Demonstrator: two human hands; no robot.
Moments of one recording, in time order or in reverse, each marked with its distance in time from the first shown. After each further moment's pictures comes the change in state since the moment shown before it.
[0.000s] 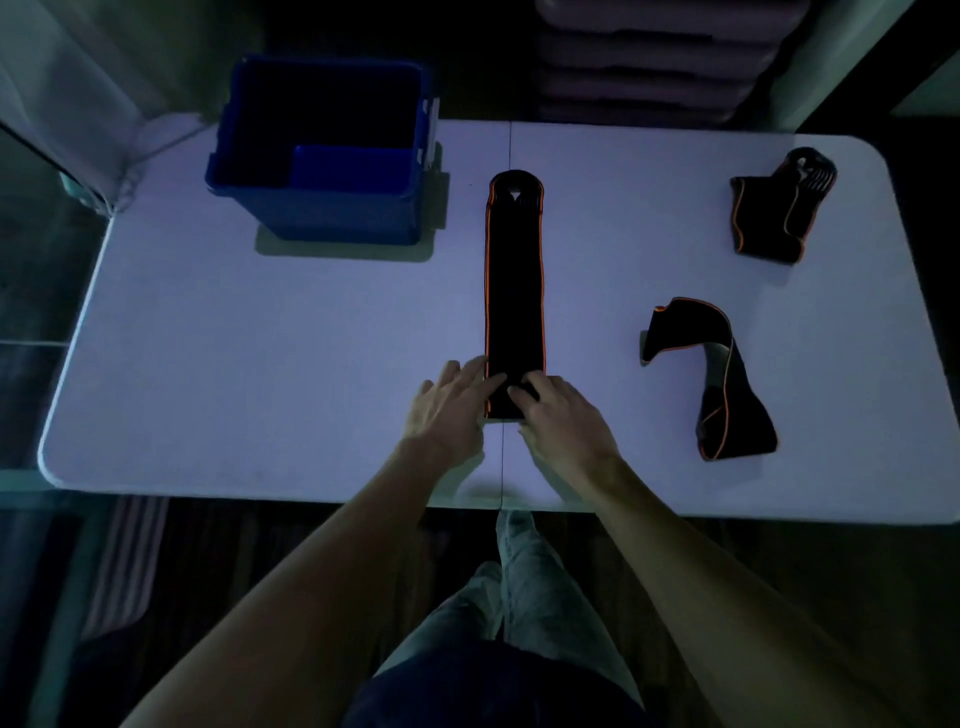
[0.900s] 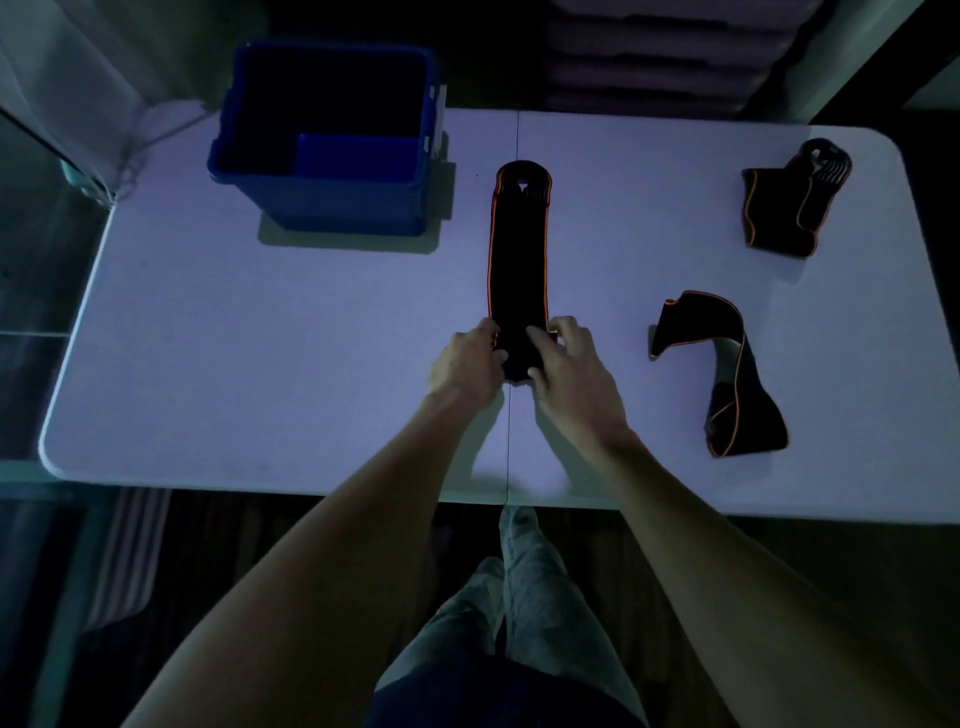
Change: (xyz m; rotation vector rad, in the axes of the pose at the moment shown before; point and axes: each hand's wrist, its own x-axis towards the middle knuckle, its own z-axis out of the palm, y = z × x) left_hand 0.039 0.012 -0.023 -0.450 0.123 -0.300; right_hand 0.026 0.001 -0.022 0.197 0.231 0.151
